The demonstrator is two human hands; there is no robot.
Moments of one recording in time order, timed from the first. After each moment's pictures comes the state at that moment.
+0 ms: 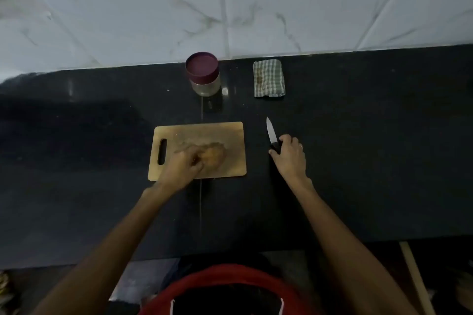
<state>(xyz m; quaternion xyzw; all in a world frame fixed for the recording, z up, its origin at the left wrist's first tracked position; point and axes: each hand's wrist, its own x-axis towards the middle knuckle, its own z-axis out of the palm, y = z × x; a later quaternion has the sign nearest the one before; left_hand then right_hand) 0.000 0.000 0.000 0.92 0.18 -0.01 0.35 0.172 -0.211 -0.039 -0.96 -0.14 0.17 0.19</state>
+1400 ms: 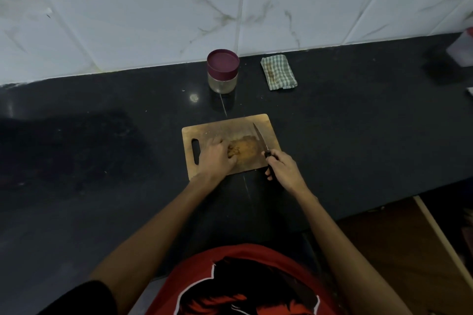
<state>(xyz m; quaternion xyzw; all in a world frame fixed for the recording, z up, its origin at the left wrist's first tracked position) 0.000 0.056 -0.041 0.95 0.14 -0.01 0.27 0.038 -0.129 -0.007 -0.83 0.00 0.29 0.48</state>
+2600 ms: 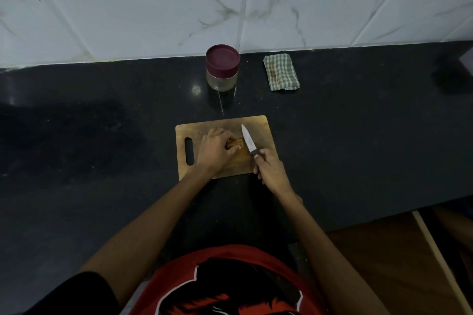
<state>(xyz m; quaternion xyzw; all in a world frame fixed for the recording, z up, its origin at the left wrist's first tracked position) 0.031 0.056 -0.052 0.95 0.12 0.03 0.30 0.049 -0.112 -0.013 -0.84 0.00 0.31 0.45</state>
